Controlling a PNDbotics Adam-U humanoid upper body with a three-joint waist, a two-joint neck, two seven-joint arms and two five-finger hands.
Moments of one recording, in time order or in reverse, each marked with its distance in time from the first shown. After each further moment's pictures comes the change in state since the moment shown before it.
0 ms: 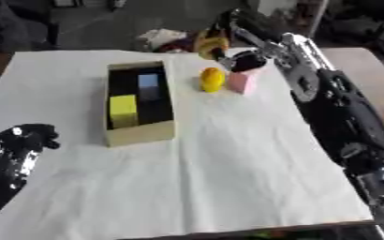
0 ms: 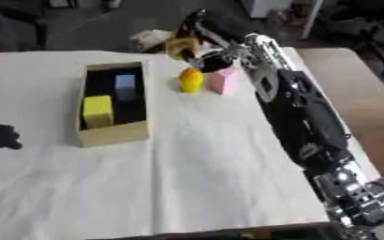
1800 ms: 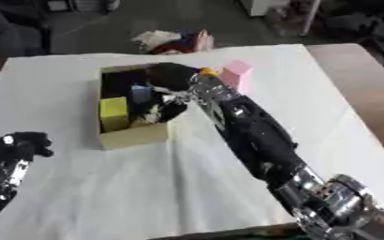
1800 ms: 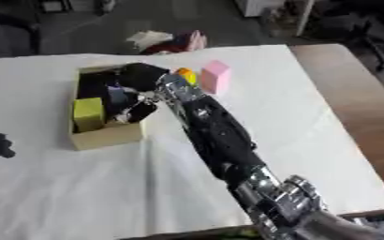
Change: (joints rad) left arm 0.000 -0.010 -0.015 0.000 0.010 0.000 -0.016; right arm -0.047 0.224 -0.022 0.222 0.435 -0.074 -0.061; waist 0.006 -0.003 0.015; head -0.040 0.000
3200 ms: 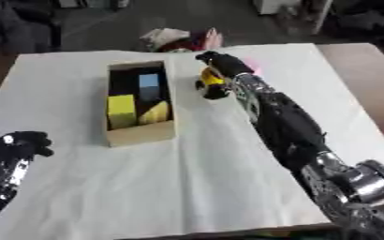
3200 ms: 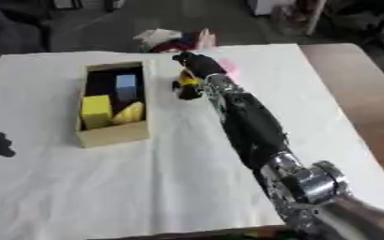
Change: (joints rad) left arm -0.005 -0.001 0.000 0.000 0.001 0.001 -0.001; right arm -0.029 -0.115 -0.144 0.268 0.061 0.436 -0.187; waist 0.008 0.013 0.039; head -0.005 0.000
